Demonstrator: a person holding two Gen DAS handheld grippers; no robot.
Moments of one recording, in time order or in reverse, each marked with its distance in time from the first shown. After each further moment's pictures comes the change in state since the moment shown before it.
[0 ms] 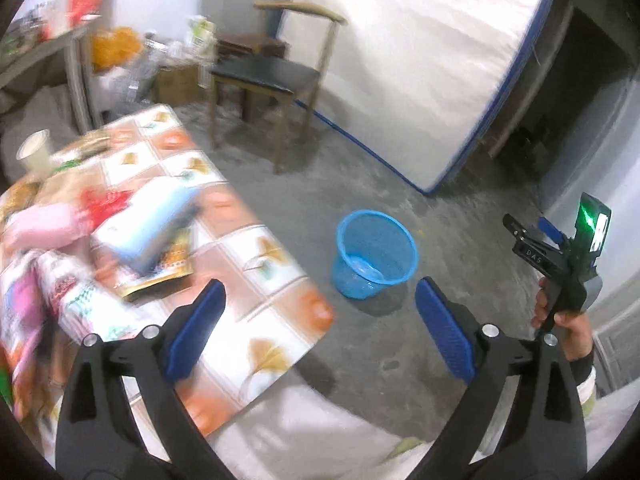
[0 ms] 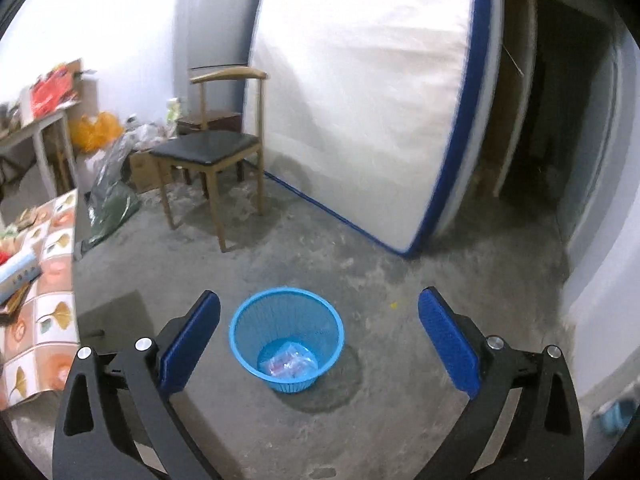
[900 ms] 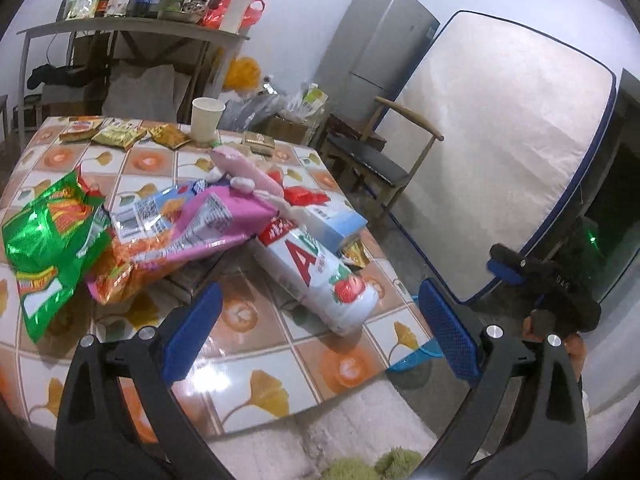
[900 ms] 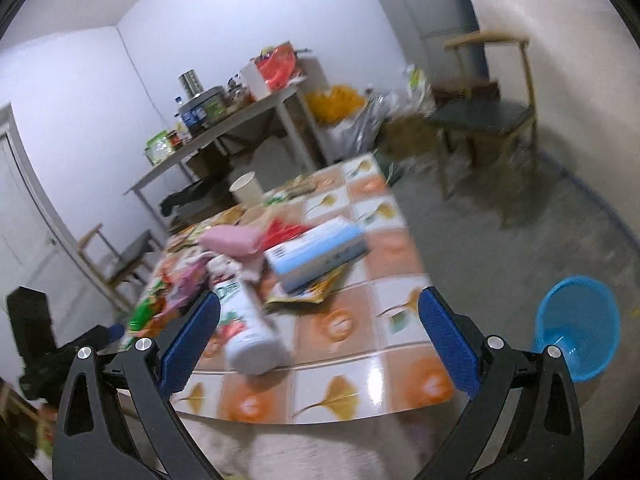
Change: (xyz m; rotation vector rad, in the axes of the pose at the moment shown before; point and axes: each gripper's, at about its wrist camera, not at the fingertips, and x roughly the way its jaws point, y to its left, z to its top) left arm -0.112 0.156 -0.121 -0.328 -0.356 0.103; right arm -0.053 0.211 -0.003 -0.031 0.156 0.944
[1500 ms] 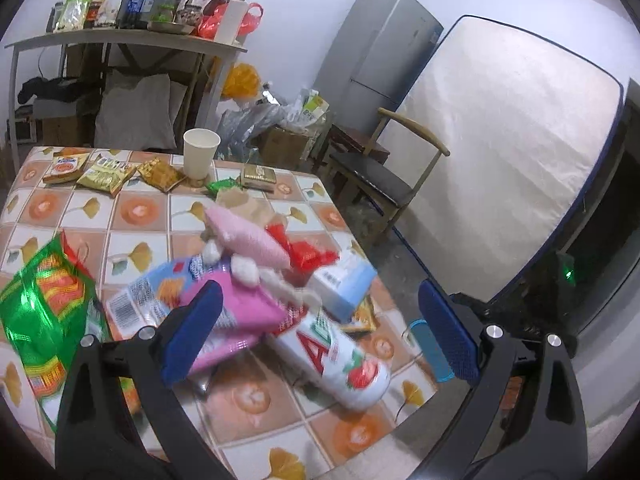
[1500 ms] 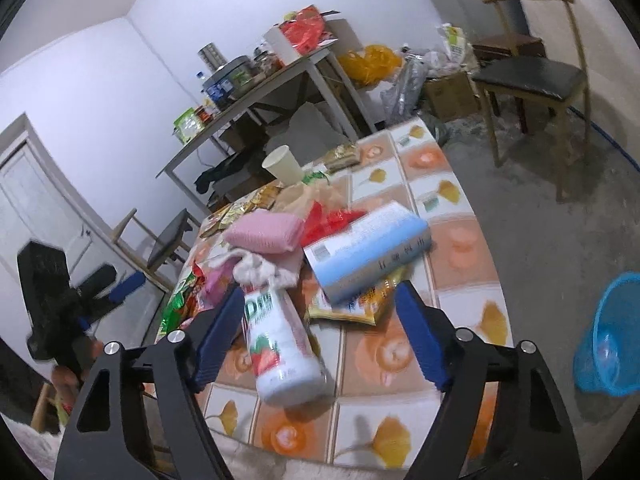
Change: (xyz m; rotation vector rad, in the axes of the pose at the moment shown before) left arm 0.037 0.016 0.093 -0.012 0.014 0.000; right arm 0.084 0.014 0.042 0.001 0.138 0.160
